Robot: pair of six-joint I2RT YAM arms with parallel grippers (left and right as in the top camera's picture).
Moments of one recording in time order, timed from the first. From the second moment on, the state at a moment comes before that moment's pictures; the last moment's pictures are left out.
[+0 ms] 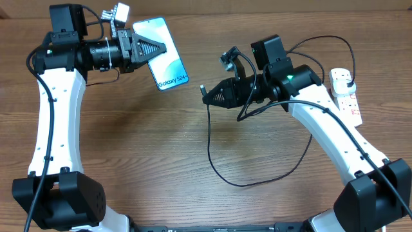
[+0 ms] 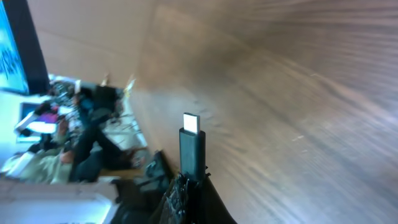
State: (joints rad) left arm 0.10 1.73 1.70 -0.87 1.25 -0.37; right arm 0.39 1.69 1.43 -0.72 -0.94 0.25
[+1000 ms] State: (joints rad) left arm 0.09 1.73 1.70 -0.73 1.29 -0.58; right arm 0.42 1.62 1.43 -0.59 -1.19 0.27
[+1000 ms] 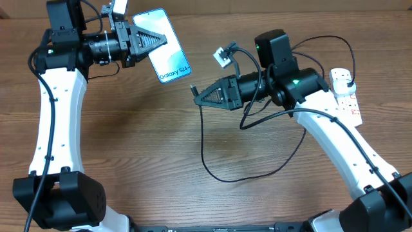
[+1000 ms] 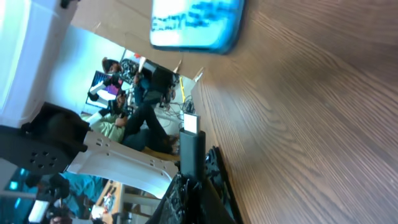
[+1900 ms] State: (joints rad) left arm 0.07 1.74 1.70 -0.73 1.21 -0.60; right arm 0.48 1.62 1.43 -0.51 -0.98 0.36
